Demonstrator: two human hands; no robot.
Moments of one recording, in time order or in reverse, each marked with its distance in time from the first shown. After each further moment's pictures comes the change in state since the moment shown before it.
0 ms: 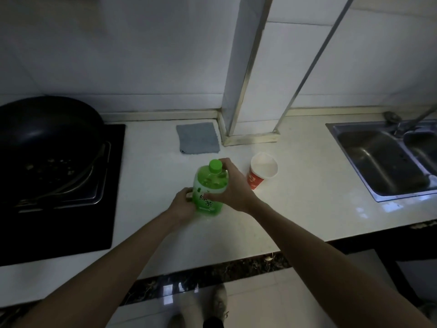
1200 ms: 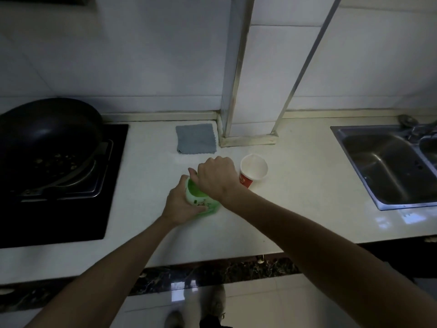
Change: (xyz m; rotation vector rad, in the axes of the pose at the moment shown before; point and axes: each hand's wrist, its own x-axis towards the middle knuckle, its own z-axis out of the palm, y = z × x) left_hand -0.017 0.007 0.034 0.263 0.175 0.410; right_hand 0.005 -0.057 -0.035 -1.031 -0.057 -0.217
